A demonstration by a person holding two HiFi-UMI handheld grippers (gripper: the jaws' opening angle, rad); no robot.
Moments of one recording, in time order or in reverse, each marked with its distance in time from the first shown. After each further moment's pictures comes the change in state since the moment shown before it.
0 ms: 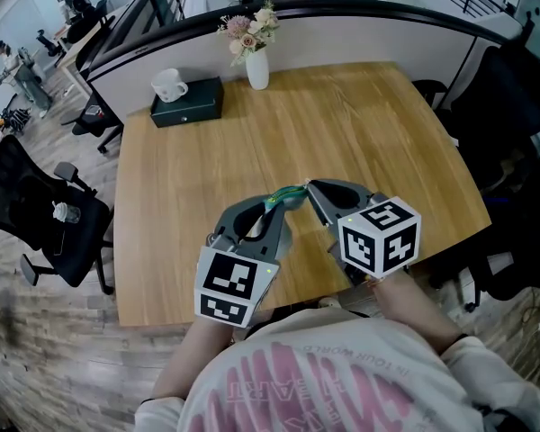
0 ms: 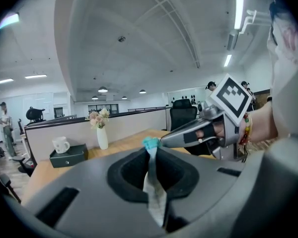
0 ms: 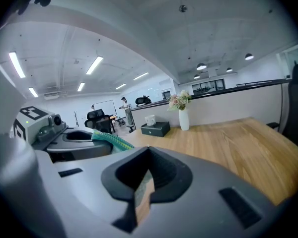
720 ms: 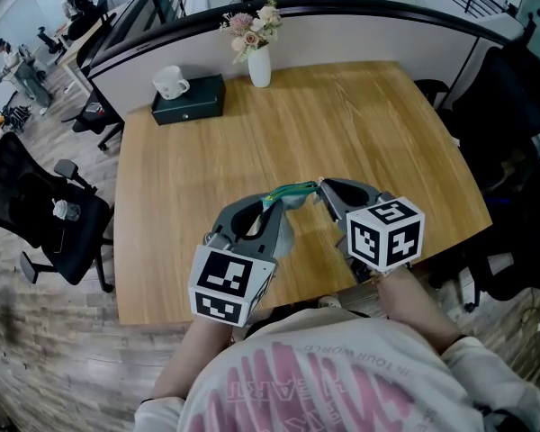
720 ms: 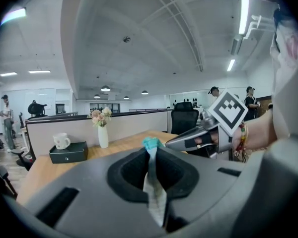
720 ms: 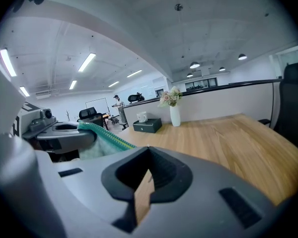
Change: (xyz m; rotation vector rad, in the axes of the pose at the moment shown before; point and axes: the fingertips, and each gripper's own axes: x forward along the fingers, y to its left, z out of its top) left arm -0.004 0.008 -0.003 -0.050 -0.013 0.009; right arm 0.001 -0.027 -0.017 0.033 0.030 -0.077
